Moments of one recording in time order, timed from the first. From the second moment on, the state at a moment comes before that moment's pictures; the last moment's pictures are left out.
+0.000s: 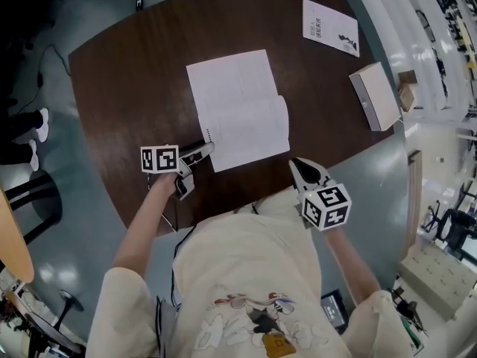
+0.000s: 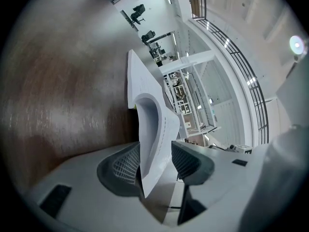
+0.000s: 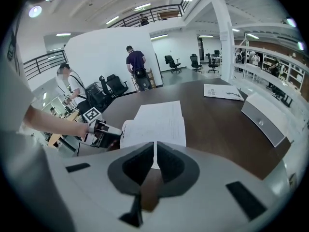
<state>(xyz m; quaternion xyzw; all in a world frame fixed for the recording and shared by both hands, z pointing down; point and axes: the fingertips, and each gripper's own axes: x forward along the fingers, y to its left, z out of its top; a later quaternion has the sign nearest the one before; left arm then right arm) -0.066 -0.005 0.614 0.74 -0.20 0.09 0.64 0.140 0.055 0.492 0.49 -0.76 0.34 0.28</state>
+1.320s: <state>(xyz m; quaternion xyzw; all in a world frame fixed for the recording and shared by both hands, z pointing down) -0.068 -0.007 0.606 0.72 -0.20 0.03 0.66 0.157 0.013 0.636 0.33 -0.73 0.48 0.36</state>
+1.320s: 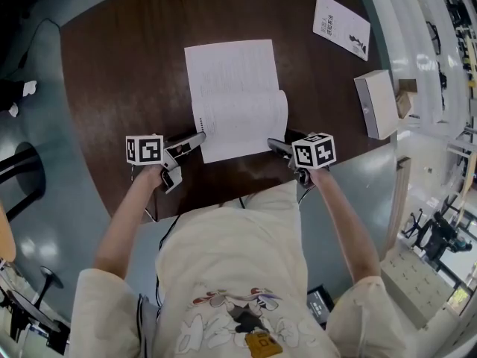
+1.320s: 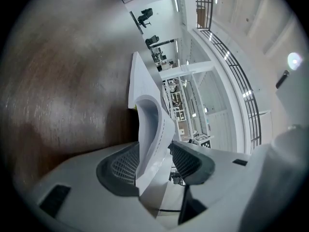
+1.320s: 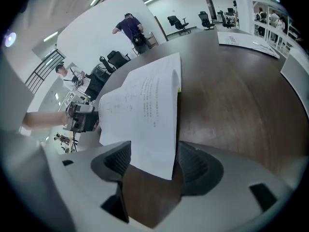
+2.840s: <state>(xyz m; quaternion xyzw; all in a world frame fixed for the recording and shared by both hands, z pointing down) -0.069 0.005 0.601 0.71 -0.22 0.00 0.67 0.161 -0.018 0.558 0.34 -0.76 0.46 0.31</state>
